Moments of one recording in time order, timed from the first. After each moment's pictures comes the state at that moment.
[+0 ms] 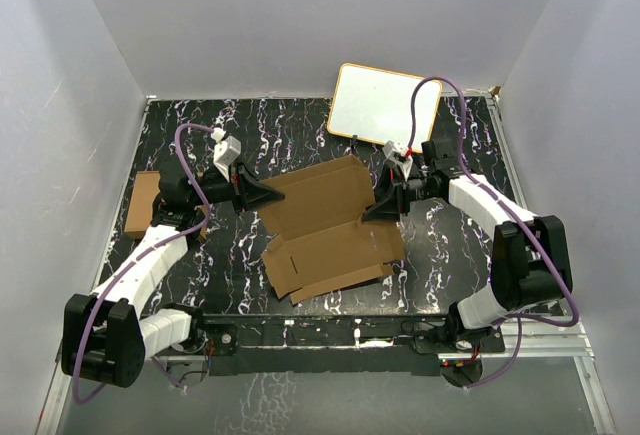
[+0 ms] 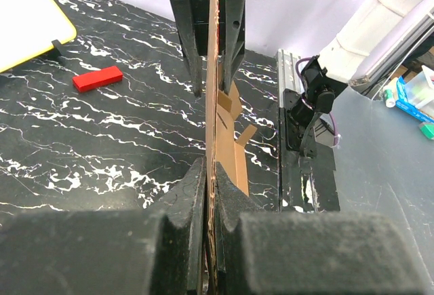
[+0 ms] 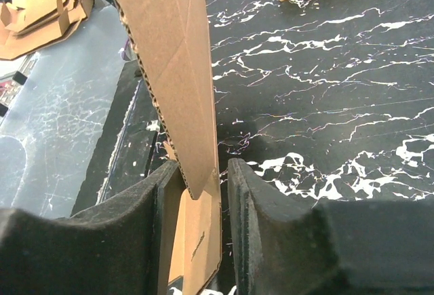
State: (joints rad) left arm -0.20 1.12 0.65 0.52 1.22 -0.35; right arm 0.16 1.50 0.95 -0.47 -1.49 -0.67
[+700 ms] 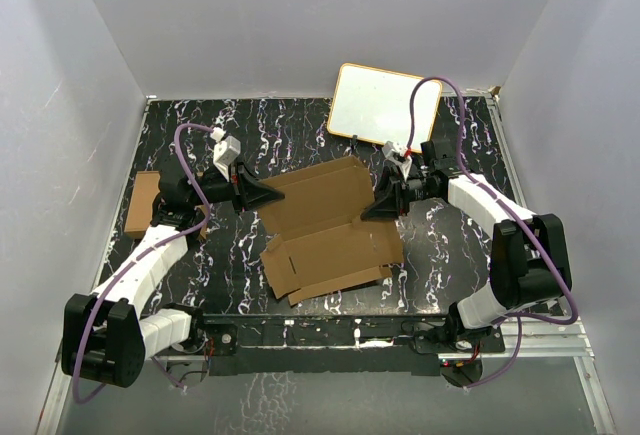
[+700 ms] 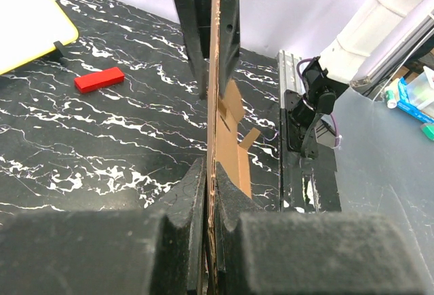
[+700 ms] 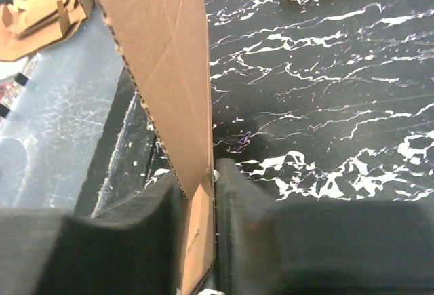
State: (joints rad) left arm -0.20 1.12 0.65 0.52 1.22 -0.35; right arm 0.16 1.51 0.95 -0.47 -1.49 -0.67
